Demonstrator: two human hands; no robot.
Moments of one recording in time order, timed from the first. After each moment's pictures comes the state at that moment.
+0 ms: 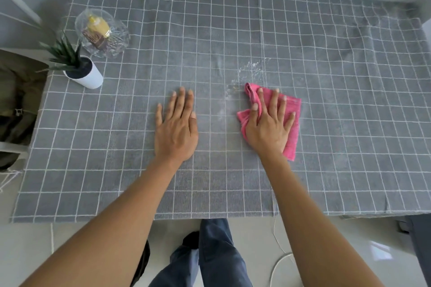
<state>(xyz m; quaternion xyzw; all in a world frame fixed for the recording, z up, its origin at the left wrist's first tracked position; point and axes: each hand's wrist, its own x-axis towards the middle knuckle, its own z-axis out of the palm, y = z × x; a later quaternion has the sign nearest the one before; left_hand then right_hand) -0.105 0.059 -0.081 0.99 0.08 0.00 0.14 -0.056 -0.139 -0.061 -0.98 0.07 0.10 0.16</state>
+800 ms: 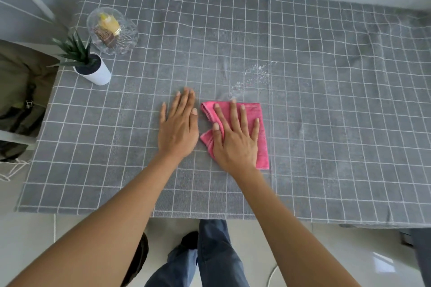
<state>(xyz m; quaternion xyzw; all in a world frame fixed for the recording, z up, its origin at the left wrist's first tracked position) -0.099 0.056 -0.072 0.98 0.10 -0.03 0.19 -0.097 -0.086 -0.060 -0.97 -0.11 0.14 0.14</state>
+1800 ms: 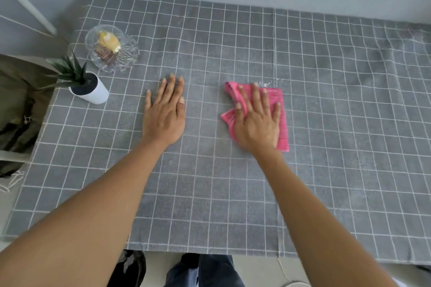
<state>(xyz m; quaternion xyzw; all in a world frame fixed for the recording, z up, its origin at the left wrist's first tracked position) -0.032 0.108 -0.080 0.99 0.10 -0.01 0.13 0.005 -0.105 -0.069 -0.99 -0.09 0.11 0.10</state>
